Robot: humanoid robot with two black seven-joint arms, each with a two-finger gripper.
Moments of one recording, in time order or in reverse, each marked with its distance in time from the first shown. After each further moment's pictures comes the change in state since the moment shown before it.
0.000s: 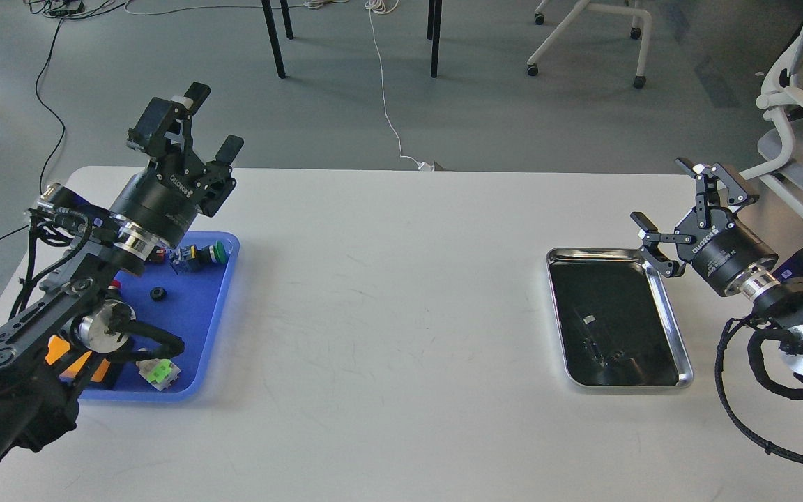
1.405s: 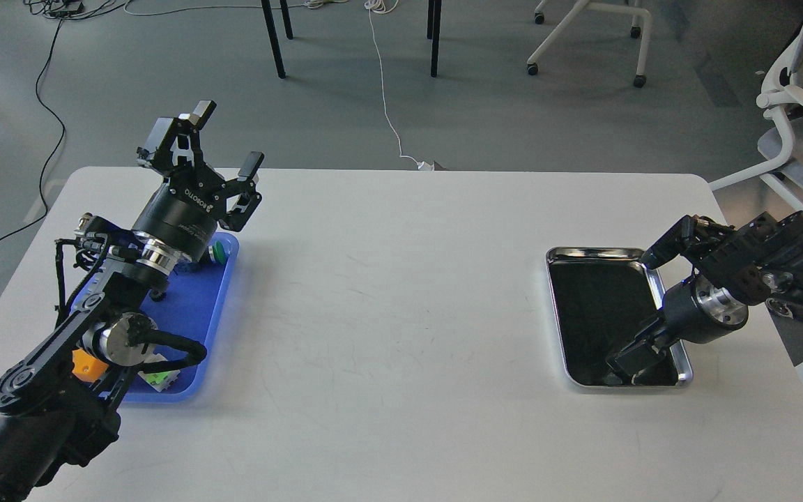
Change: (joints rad) left arm 0.033 -0.074 -0.084 0.006 -0.060 -0.073 0.073; right arm 0.659 0.008 -0.859 0.209 -1.689 0.000 0.000
